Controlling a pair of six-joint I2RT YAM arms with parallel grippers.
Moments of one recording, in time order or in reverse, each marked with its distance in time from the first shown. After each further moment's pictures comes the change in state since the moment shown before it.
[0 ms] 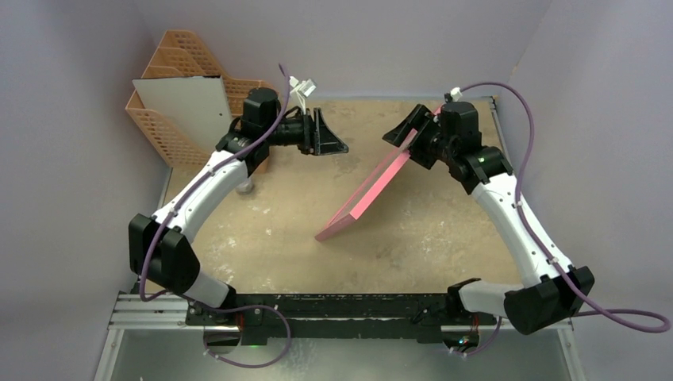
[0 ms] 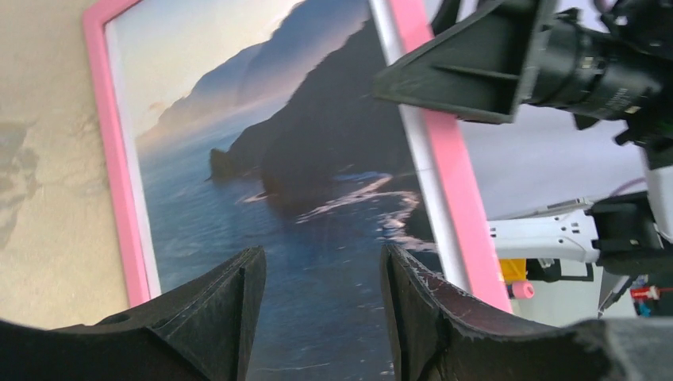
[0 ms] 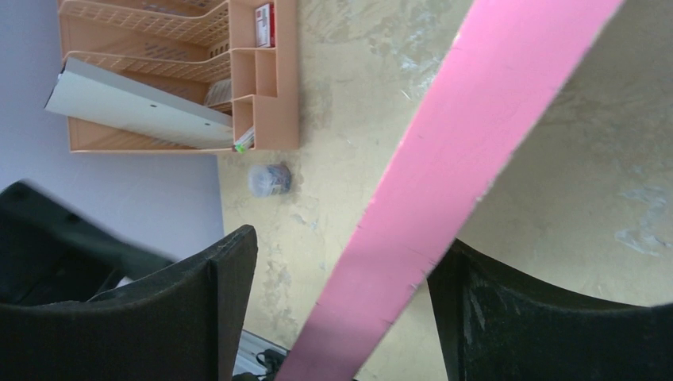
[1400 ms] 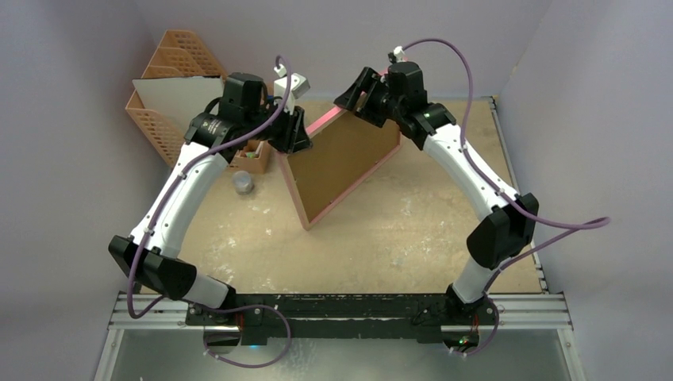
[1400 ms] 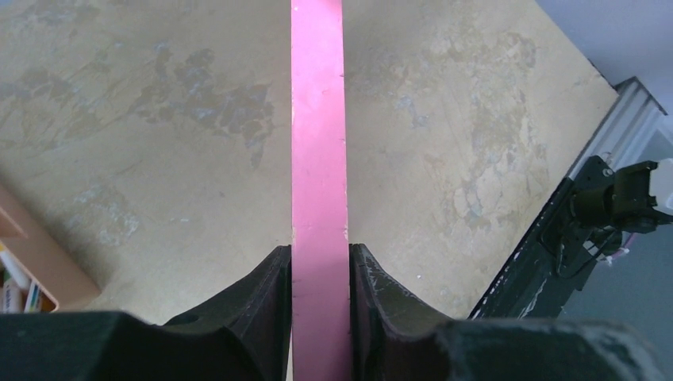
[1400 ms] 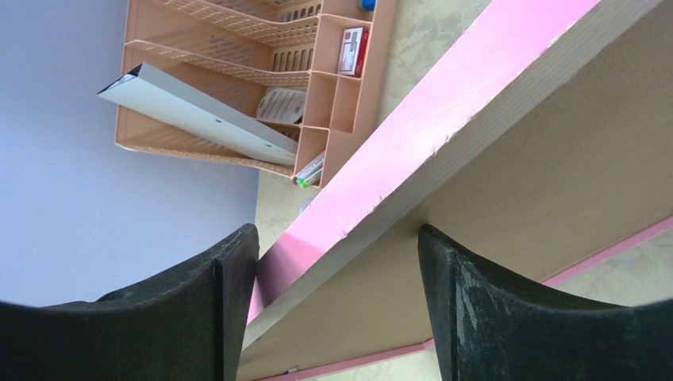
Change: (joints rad) left arm 0.018 -0.029 0.326 -0.678 -0.364 0.595; right arm 0.151 0.454 0.422 0.154 -0.026 -0.041
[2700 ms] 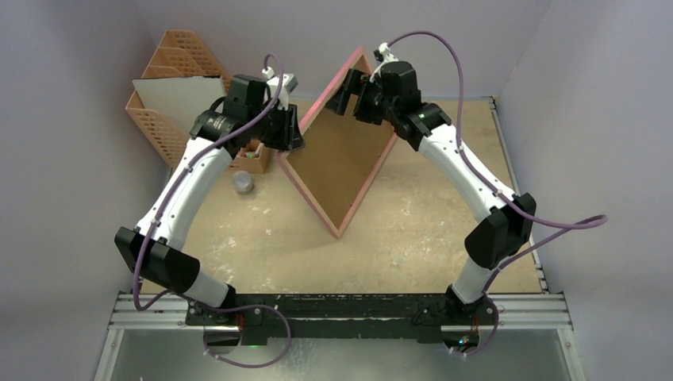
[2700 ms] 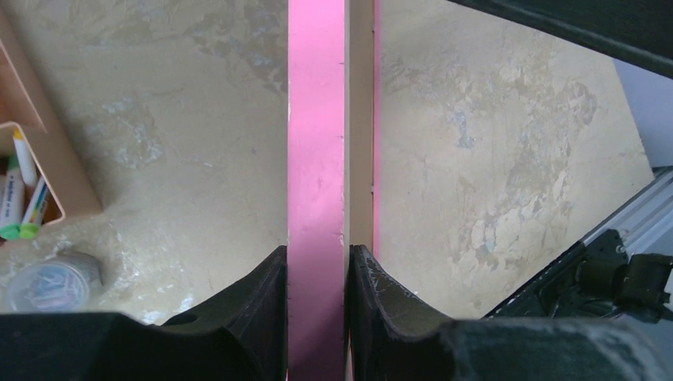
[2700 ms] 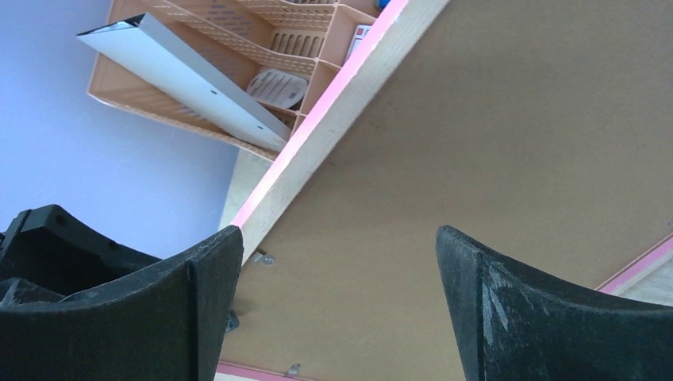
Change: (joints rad) left arm 0.026 0.042 -0.010 -0.032 -0.196 -0.216; right arm 0.038 0.014 0.038 0.000 0.005 -0.167
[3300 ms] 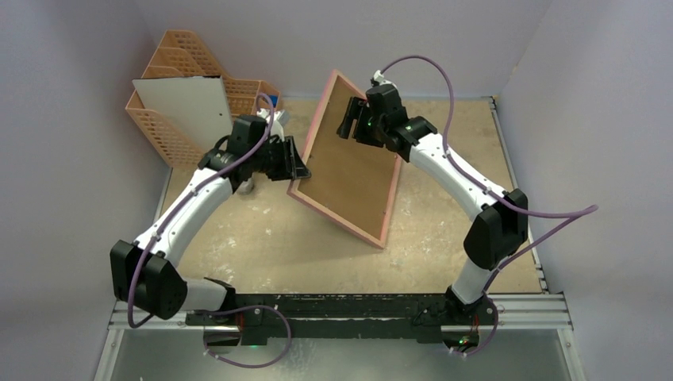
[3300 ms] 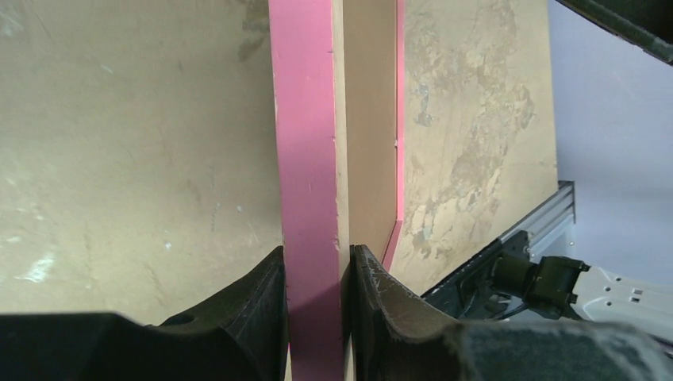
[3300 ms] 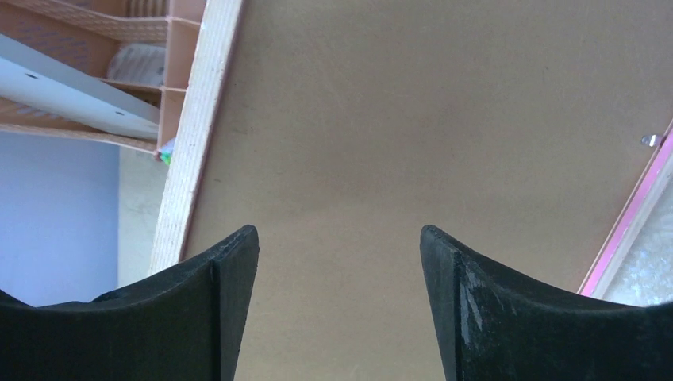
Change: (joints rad) left arm 0.008 -0.159 -0.462 0.272 0.108 -0.286; right arm 0.043 0.000 -0.147 -0.075 0.204 0.005
